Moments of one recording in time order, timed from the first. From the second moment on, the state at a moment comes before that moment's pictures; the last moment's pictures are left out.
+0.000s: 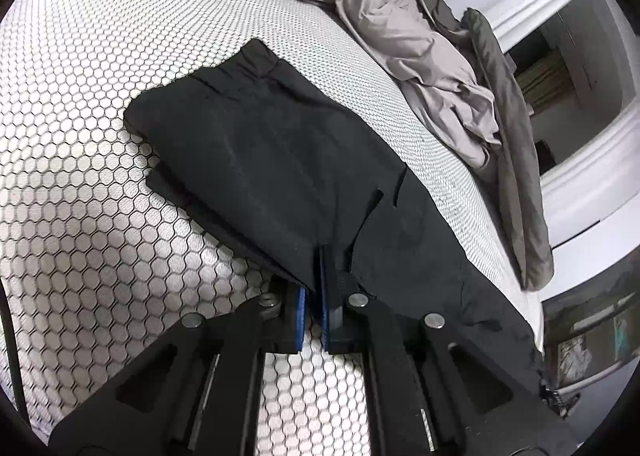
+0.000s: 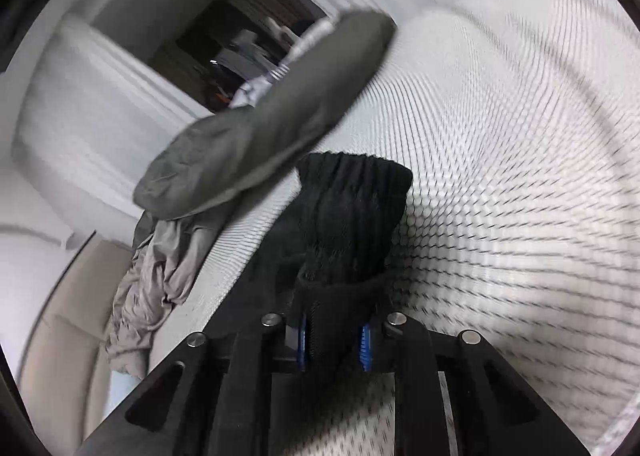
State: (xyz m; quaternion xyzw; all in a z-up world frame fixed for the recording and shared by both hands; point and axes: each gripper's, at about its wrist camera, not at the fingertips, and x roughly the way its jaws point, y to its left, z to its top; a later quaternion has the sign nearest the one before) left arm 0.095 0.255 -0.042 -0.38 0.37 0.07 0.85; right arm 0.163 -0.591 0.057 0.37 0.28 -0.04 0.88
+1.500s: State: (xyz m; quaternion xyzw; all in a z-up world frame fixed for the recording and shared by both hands) left arm 0.085 0.128 0.031 -0.18 0.33 0.03 0.93; right arm 0.141 -0.519 0.103 0.17 0.33 0.01 0.93
